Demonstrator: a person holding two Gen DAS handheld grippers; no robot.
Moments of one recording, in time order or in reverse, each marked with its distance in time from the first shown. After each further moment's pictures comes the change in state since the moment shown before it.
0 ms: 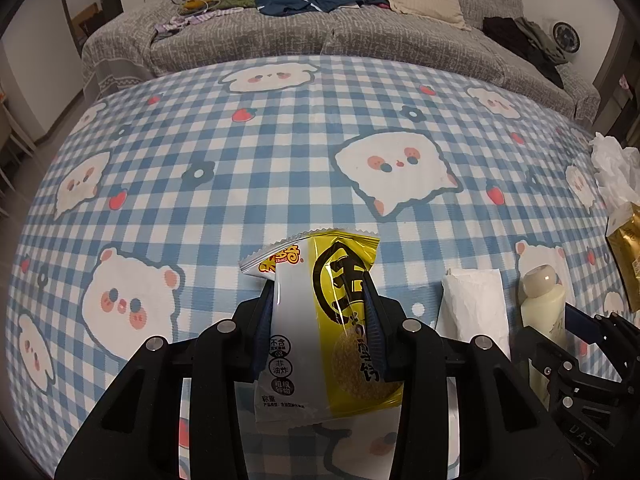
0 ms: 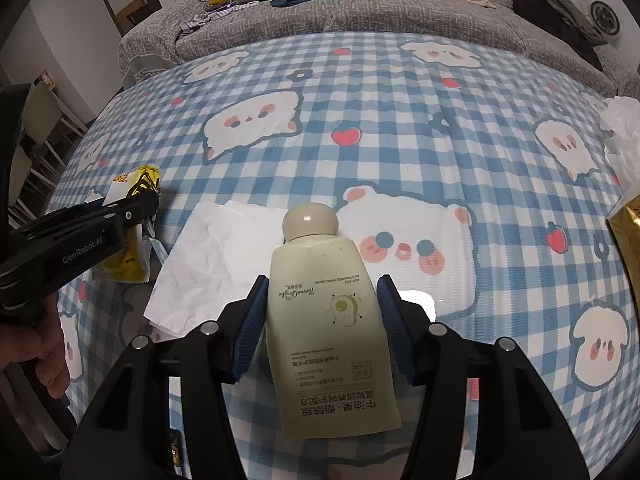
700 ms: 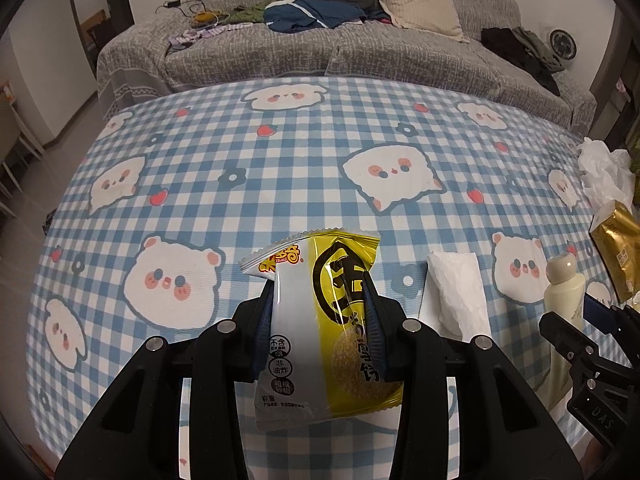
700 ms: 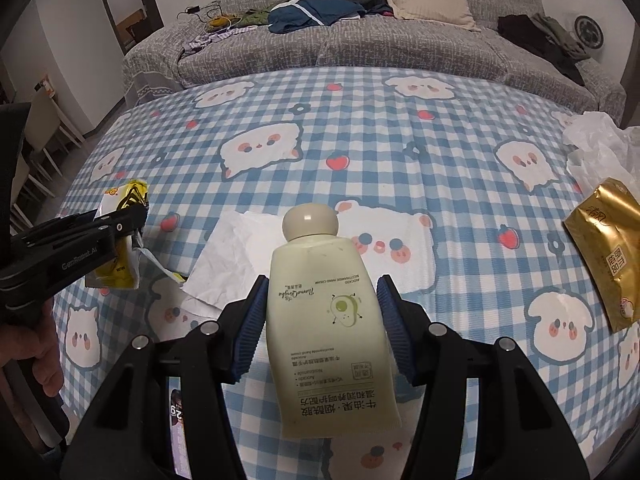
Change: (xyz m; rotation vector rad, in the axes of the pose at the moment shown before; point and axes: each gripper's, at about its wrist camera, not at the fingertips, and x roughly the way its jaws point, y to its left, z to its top) left arm -0.057 0.009 -0.017 -0.003 -0.044 0.018; right arm -0.057 0.006 -0.017 -0.001 -0.083 -0.035
